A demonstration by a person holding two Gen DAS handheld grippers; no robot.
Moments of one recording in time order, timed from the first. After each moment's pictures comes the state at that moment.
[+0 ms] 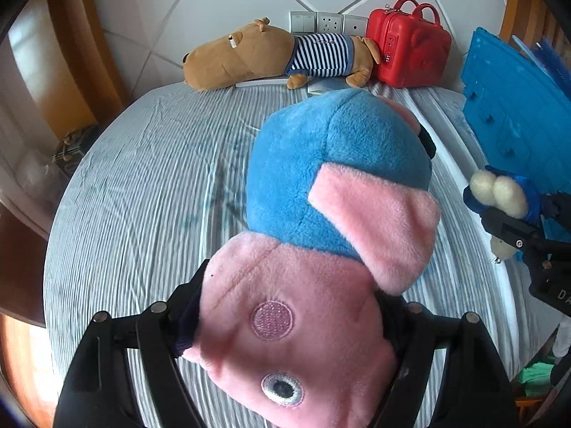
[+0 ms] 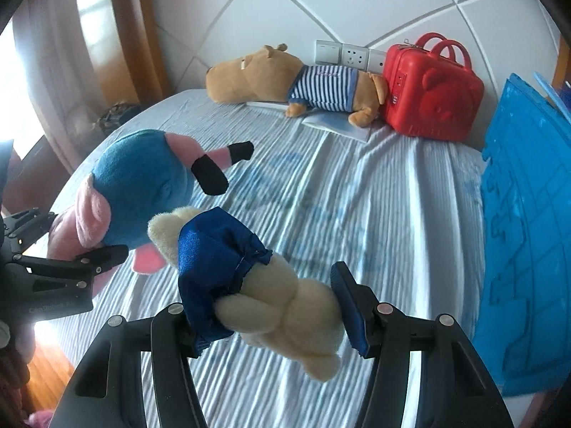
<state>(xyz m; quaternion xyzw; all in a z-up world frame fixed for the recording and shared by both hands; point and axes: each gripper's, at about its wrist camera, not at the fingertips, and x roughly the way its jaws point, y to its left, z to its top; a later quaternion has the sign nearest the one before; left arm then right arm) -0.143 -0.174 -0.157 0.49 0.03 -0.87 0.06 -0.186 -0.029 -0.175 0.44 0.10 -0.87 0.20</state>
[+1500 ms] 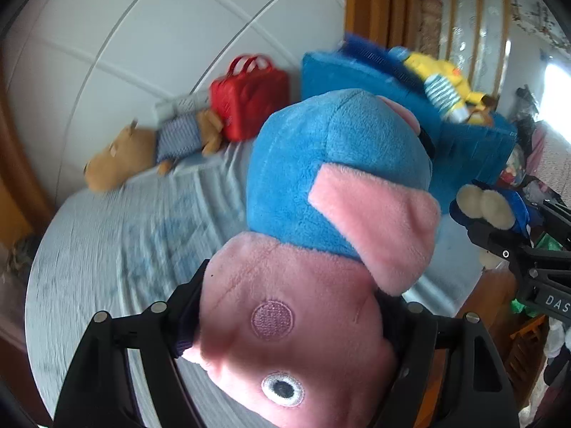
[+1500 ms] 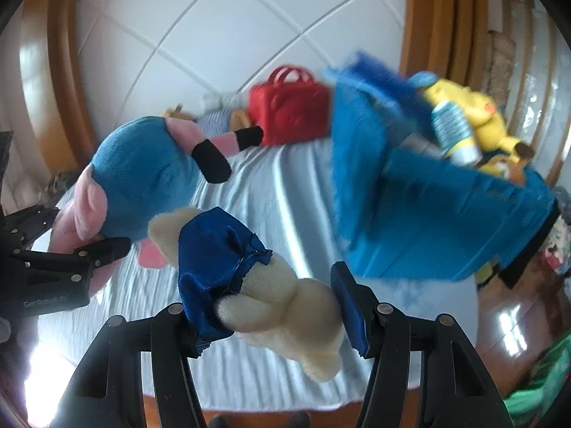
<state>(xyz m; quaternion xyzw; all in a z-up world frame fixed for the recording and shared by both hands) -0.055 -0.032 -0.055 0.36 -0.06 -0.92 -0.16 -0.005 0.134 -0.066 0.36 0.02 -0.93 0.01</state>
